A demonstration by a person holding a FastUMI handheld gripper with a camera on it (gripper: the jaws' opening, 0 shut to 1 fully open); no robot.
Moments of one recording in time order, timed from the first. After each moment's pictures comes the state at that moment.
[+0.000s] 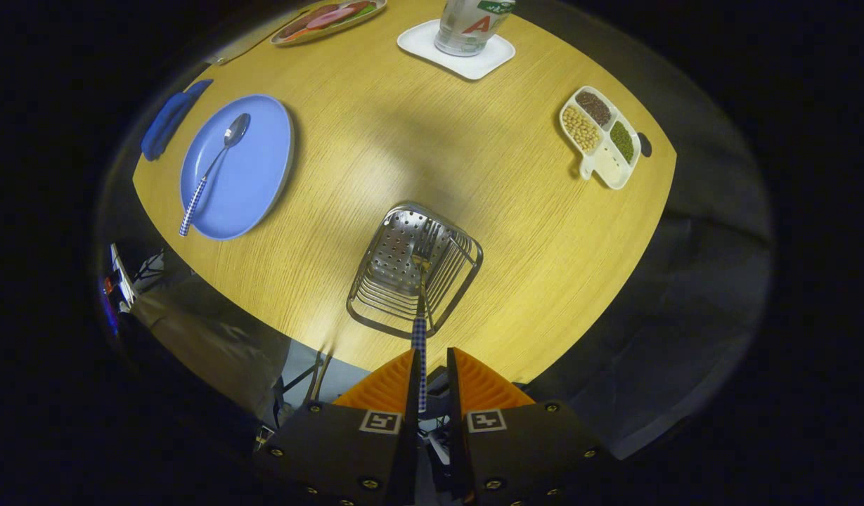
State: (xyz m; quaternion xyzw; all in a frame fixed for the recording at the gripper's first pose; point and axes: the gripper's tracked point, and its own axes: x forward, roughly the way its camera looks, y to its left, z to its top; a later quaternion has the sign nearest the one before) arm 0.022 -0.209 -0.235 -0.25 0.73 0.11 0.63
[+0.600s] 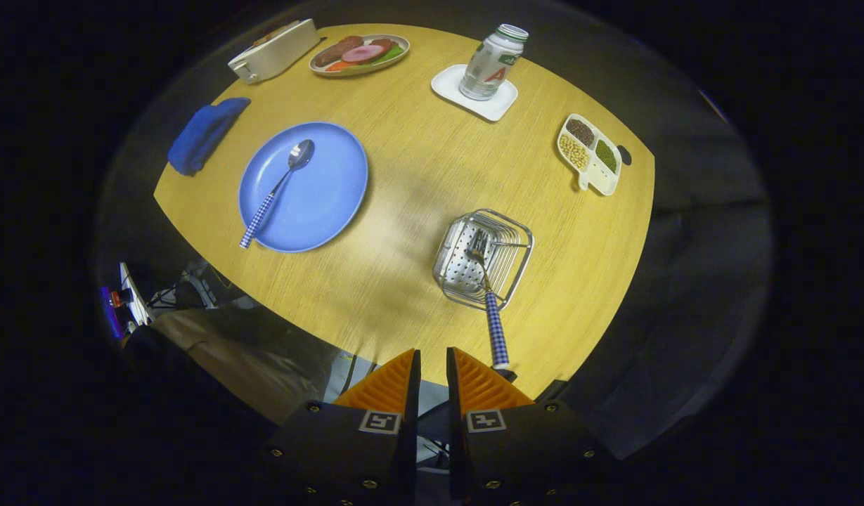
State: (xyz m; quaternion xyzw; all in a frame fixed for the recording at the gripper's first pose) arm -0.041 -0.137 -0.217 -0.18 0.67 0.12 0.71
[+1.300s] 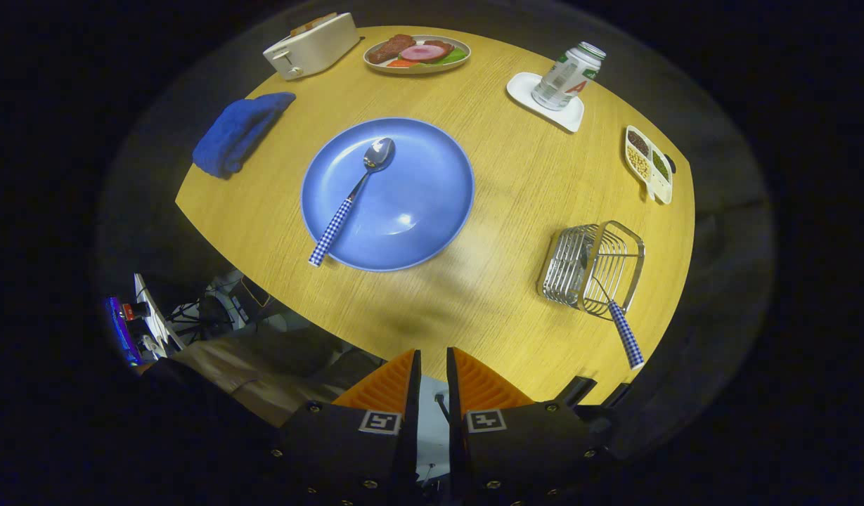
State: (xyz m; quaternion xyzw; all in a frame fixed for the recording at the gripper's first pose) arm -0.073 -0.026 -0.260 -0.15 0.66 0.16 0.72
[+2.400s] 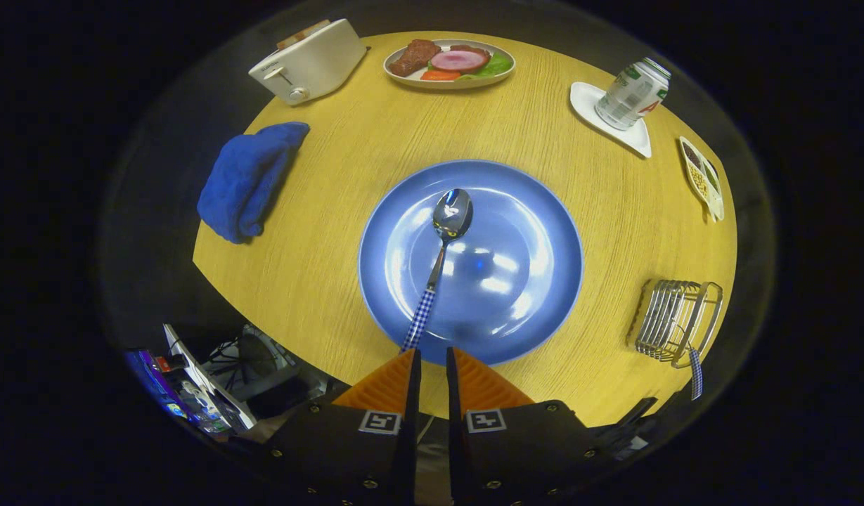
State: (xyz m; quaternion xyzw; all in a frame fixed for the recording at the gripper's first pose) arm -0.020 0.094 -0.300 -0.06 0.65 0.17 0.73
